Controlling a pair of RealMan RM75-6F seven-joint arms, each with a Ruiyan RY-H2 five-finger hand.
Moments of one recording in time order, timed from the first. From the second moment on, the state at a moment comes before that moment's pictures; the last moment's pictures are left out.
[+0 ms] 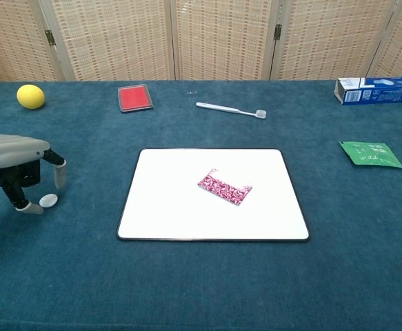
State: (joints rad) left arm -0.76 -1.38 0.02 -1.57 0.83 0.94 0.50; right arm 0.10 -0.95 -0.14 -1.67 -1.80 1.42 0.04
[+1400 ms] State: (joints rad) left arm -0.77 -1.36 -0.01 -1.62 0.83 0.92 0.53; right arm 0.10 -0.95 -0.13 -1.66 -1.79 1.43 0.05
